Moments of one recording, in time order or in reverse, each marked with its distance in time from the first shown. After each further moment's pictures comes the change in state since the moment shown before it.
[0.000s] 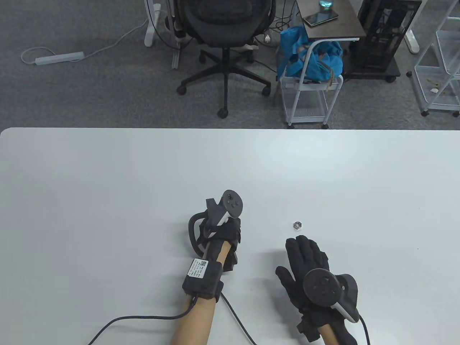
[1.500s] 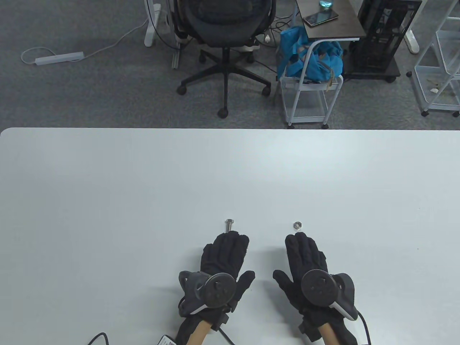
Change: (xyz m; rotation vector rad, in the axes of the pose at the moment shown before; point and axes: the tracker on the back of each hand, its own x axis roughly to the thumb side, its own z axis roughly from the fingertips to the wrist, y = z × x) left_hand -0.026 0.004 0.170 0.320 -0.570 0.113; right_hand -0.003 0.007 -0.001 0.037 -0.043 0.026
